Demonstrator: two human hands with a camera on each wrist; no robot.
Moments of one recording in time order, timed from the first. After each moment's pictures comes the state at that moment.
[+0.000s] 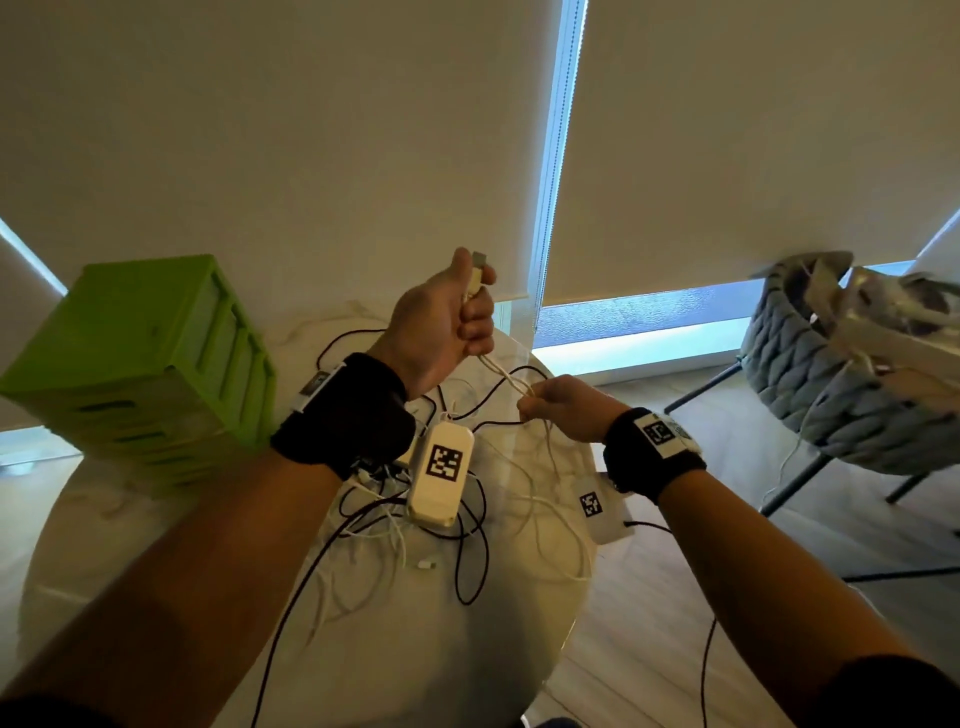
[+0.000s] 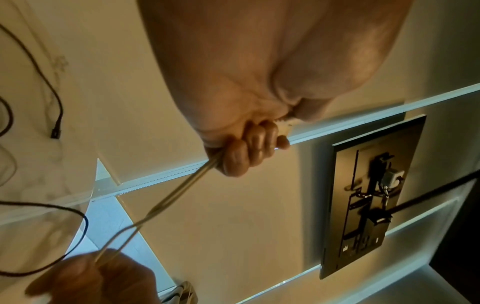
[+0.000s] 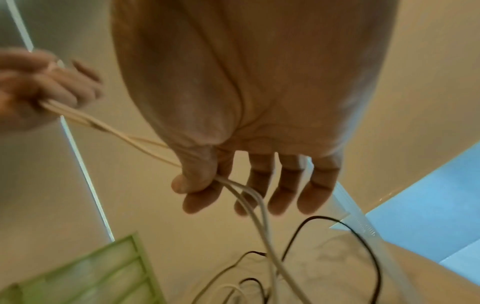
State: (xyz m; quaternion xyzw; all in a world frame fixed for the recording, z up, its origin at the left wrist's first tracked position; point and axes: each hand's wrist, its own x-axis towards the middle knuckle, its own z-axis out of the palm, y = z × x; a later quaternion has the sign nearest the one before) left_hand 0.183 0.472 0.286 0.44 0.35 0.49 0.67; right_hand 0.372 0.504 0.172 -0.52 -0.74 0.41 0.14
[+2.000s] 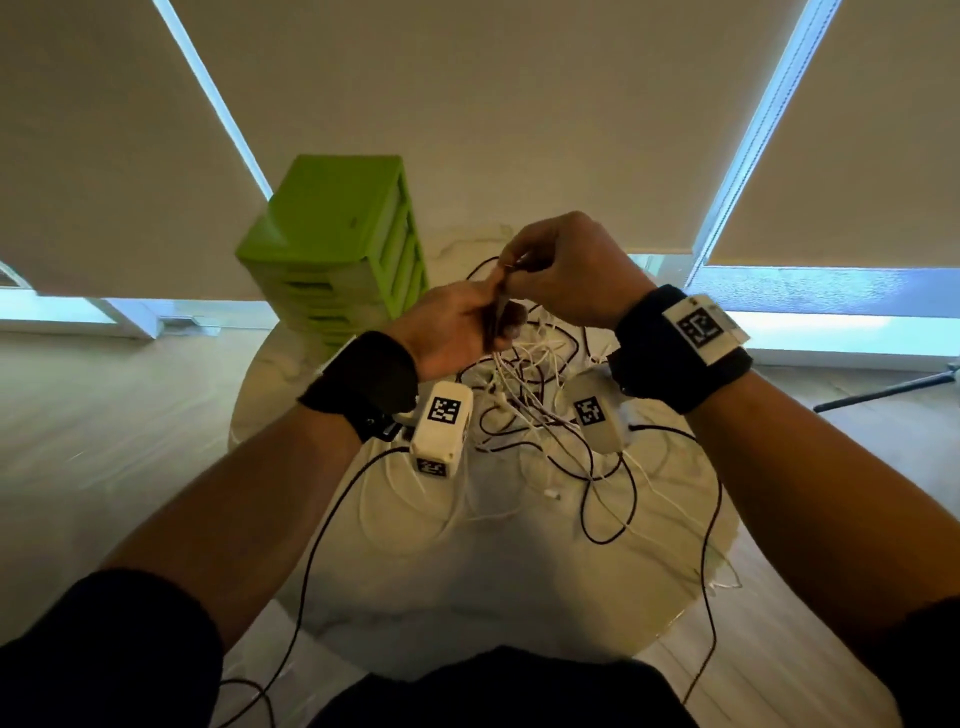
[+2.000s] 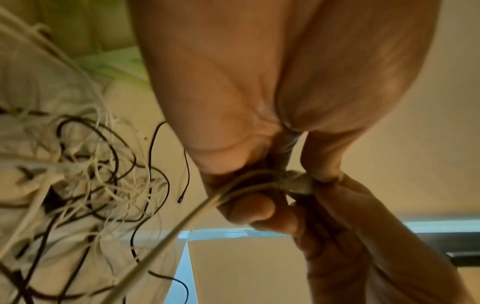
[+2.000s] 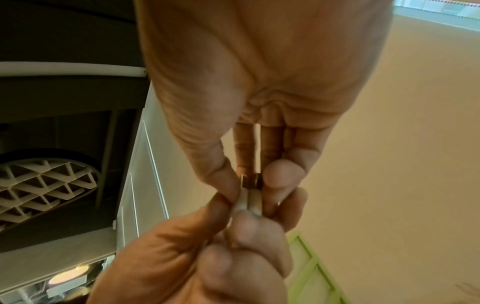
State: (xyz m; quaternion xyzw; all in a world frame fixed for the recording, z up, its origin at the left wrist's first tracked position) left_hand 0.036 0.422 0.225 0.34 0.43 0.48 0.69; right_hand 0.186 0.481 0.265 -0.37 -0.83 0.35 0.23
